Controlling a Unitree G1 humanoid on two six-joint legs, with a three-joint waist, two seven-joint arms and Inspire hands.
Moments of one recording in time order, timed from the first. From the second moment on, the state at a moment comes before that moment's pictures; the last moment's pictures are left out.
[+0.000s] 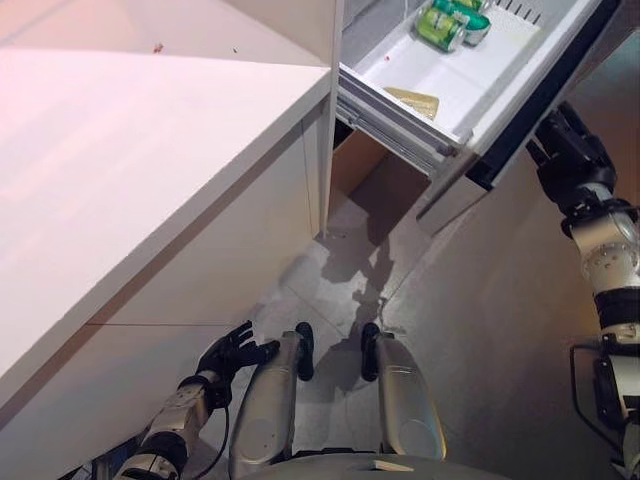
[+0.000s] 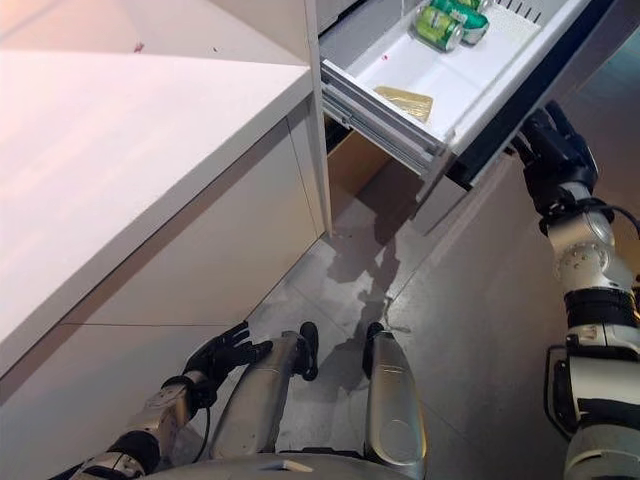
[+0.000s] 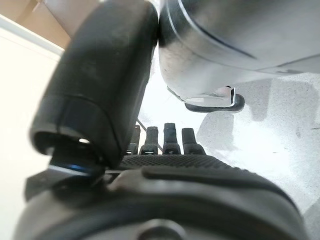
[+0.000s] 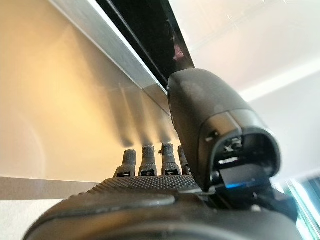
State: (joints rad) left arm -0.09 0.32 -0.16 0.89 -0.50 -0.03 -0.13; right arm -0.72 -0.81 0.01 0.66 1.08 0.09 0.04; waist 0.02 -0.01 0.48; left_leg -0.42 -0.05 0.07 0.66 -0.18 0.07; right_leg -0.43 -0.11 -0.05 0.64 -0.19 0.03
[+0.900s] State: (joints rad) left arm -0.04 0.33 -0.16 0.91 -0.45 0.00 -0.16; right arm -0.89 -0.72 0.17 0.85 0.99 0.07 -0.02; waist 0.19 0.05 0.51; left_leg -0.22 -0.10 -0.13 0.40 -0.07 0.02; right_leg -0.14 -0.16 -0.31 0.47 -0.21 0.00
